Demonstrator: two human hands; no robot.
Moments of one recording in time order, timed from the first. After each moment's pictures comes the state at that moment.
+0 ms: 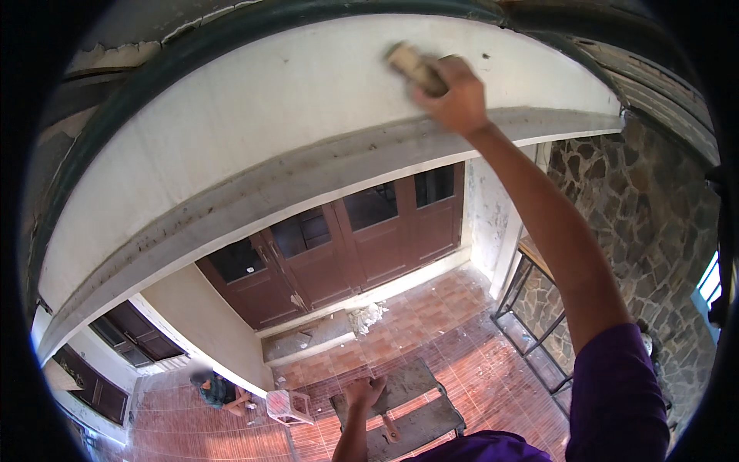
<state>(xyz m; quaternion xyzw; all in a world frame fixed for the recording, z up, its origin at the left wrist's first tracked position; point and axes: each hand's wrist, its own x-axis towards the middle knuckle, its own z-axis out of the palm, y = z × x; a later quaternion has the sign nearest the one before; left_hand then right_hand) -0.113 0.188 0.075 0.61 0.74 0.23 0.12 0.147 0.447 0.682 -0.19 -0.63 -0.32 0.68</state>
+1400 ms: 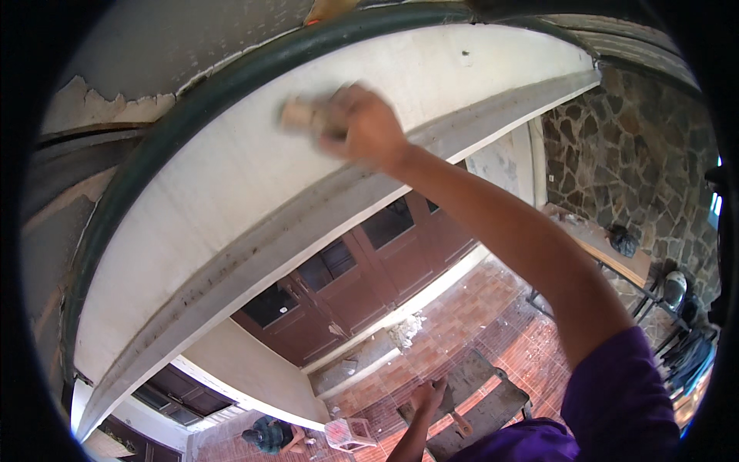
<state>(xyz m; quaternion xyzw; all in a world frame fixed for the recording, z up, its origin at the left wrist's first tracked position) -0.108 0.184 0.099 0.64 0.72 0.25 0.07 0.019 0.378 0.691 -0.10 -0.69 -0.34 0.64</state>
